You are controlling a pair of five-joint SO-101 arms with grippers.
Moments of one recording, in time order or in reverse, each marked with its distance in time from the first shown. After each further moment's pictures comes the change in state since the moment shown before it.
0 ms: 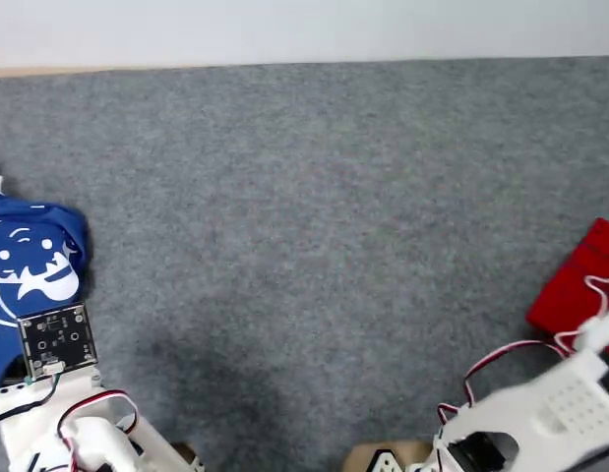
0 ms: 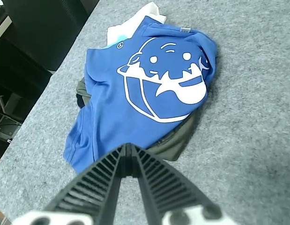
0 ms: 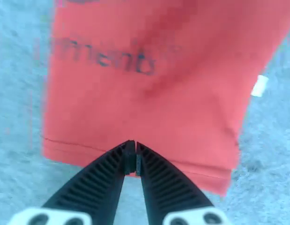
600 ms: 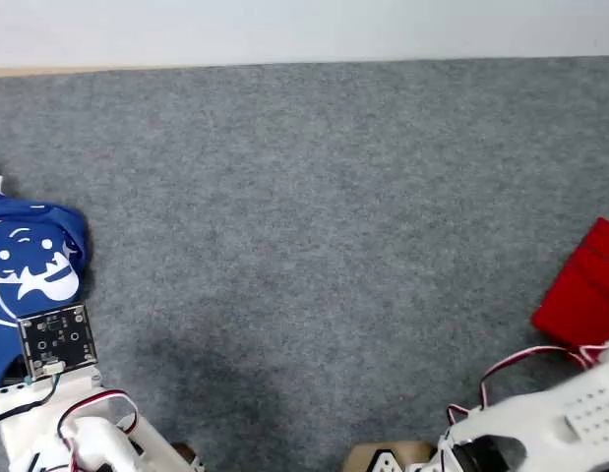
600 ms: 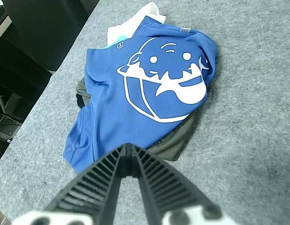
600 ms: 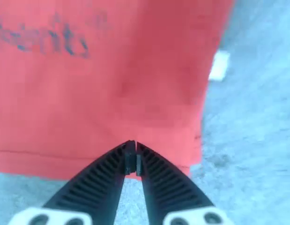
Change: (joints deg) left arm 0.0 0.0 0.0 0.0 0.0; right arm 6.8 0.2 0.0 -5.2 5.5
